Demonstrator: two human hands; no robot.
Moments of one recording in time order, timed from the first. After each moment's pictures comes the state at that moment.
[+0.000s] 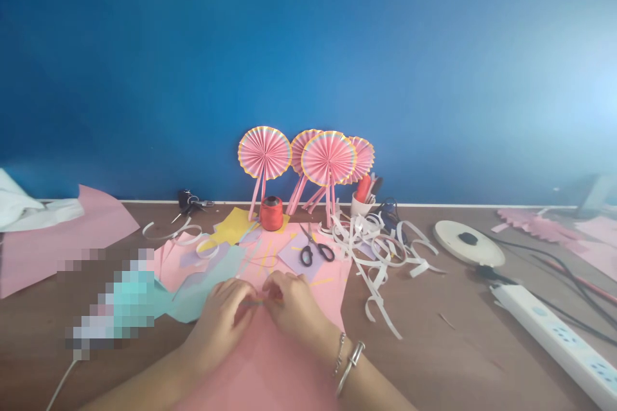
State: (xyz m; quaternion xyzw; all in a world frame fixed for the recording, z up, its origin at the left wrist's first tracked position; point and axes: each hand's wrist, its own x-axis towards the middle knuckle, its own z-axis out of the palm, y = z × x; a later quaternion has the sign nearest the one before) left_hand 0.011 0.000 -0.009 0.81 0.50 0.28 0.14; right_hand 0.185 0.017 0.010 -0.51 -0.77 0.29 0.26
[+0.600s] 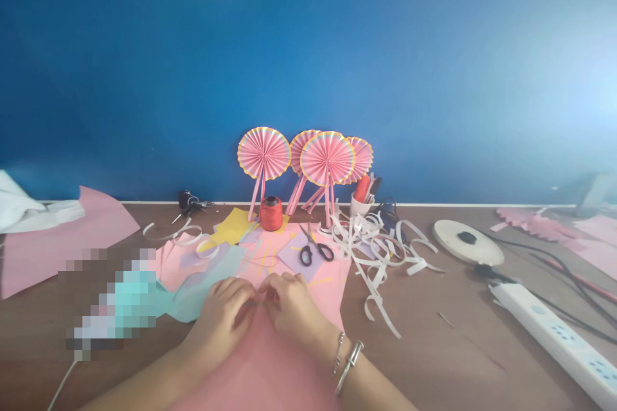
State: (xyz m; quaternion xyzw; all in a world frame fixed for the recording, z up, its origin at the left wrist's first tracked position) left_hand 0.012 -0.001 -0.003 0.83 0.48 0.27 0.10; right_hand 0.185 0.014 0.013 -0.48 -0.80 0.26 0.26
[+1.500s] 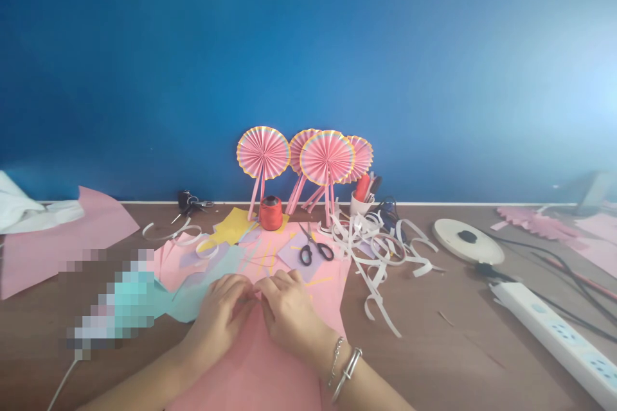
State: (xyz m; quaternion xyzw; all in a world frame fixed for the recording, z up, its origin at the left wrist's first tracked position) left_hand 0.010 0.002 -0.003 0.80 0.51 0.29 0.13; right_hand 0.183 0.009 0.013 -0.42 -0.86 0.13 0.26
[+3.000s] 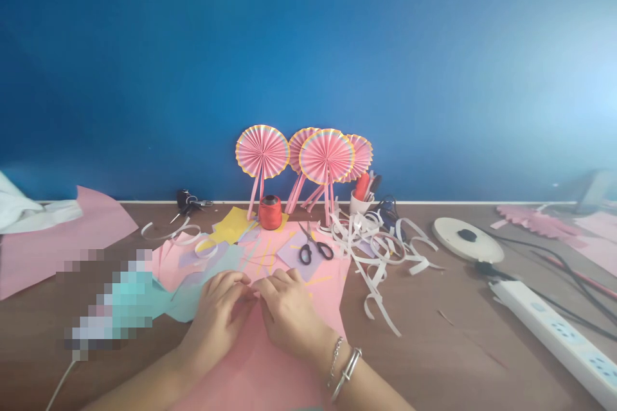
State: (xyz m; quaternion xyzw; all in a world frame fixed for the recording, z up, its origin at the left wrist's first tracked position) left_hand 0.011 -0.001 -0.003 0.80 0.49 0.33 0.08; right_hand 0.182 0.009 0.012 -0.40 -0.87 0.10 0.27
